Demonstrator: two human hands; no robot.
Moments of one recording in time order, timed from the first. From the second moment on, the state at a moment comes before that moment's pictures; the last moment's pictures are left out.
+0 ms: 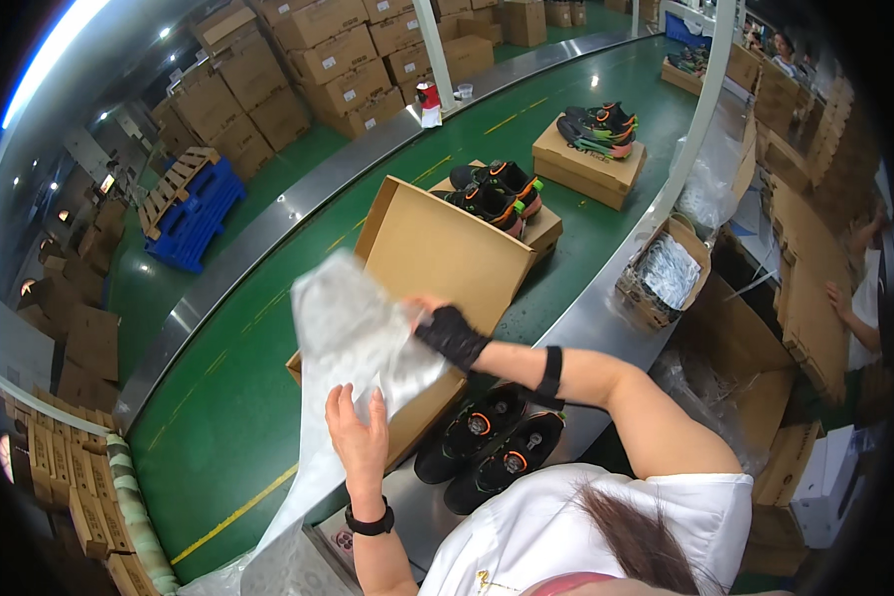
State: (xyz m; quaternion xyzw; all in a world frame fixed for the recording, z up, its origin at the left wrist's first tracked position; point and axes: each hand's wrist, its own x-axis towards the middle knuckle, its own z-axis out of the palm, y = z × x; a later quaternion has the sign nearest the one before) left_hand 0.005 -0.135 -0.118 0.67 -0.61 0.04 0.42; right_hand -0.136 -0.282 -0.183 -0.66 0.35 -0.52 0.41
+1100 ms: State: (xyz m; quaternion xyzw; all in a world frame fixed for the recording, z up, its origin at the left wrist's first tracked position) left_hand 0.226 -0.119 -0.287 0.62 0.07 -0.55 0.55; right_hand -0.313 -0.402 -0.128 -0.54 0.53 -0.63 0.16
